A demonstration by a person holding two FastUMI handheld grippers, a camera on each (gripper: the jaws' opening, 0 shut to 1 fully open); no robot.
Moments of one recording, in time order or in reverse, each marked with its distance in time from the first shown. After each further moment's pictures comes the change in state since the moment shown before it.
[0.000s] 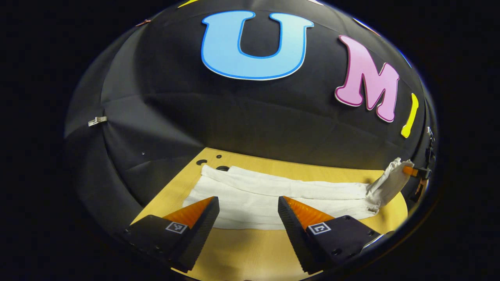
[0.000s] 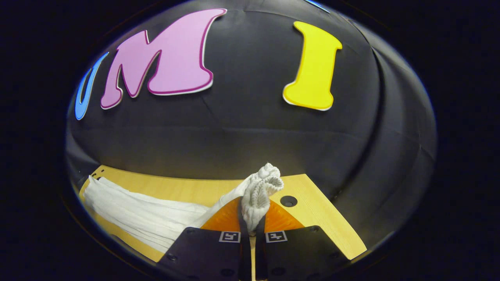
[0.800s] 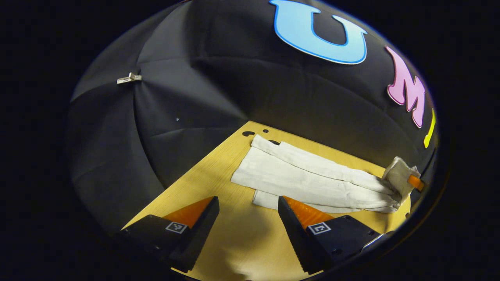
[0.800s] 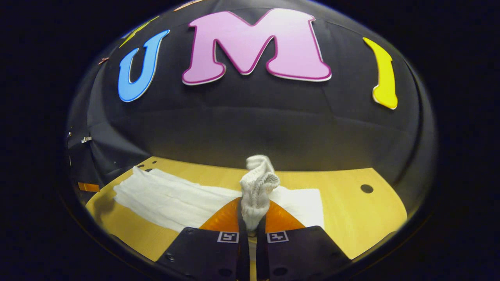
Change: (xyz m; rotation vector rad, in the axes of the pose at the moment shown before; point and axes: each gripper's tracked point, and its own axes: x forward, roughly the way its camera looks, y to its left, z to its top) left arm 0.021 0.121 -0.080 -0.165 0.104 0.147; right arm -0.042 0.220 -0.077 -0.009 0.056 0.342
